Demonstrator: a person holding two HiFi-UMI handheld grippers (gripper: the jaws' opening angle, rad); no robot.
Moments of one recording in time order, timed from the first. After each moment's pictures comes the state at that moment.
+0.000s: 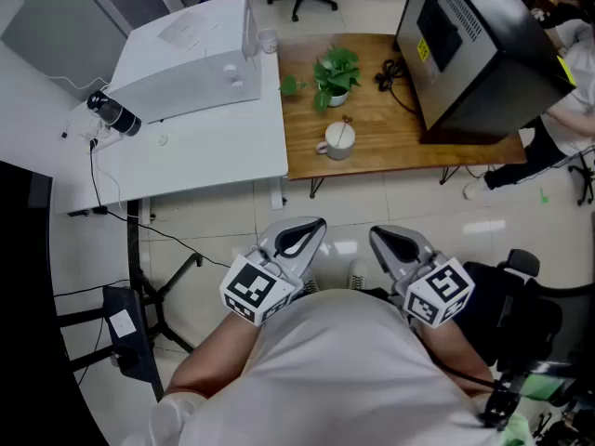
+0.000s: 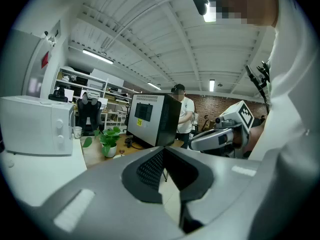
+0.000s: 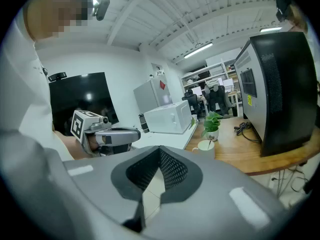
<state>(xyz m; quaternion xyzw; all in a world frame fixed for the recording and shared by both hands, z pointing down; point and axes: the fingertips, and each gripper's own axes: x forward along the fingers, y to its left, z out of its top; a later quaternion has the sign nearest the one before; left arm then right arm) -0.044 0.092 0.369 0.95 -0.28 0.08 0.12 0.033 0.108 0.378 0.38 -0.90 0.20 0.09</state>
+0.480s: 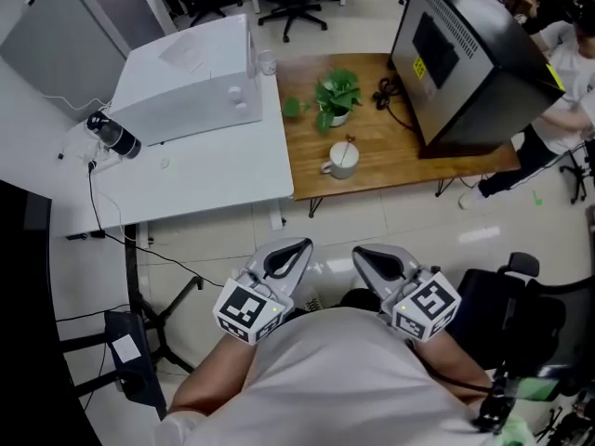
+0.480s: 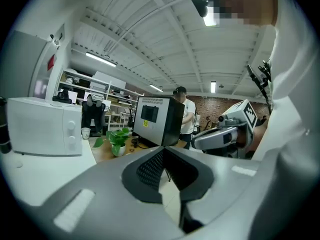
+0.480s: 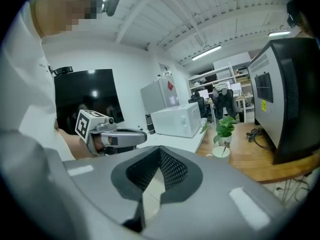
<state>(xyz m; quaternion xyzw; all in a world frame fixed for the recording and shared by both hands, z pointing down) -0.100 0.101 0.369 0.94 -0.29 0.08 0.13 -0.032 0.123 0.368 0.35 -0.91 0.18 0.10</state>
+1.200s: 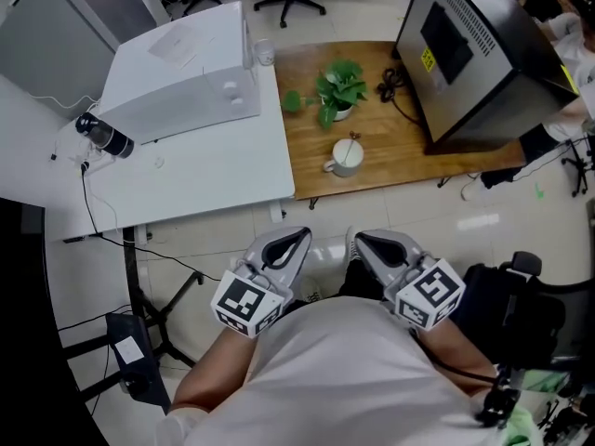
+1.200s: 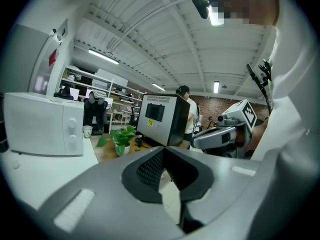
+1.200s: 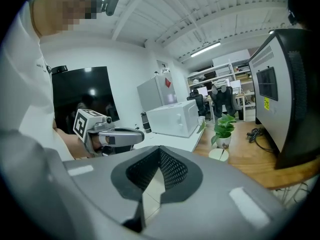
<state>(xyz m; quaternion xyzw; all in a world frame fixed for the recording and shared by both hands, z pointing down) -0.109 0.054 0.381 0.94 -0.30 0.08 0.14 -0.035 0.071 0.381 0.35 -0.91 0.19 0.11</state>
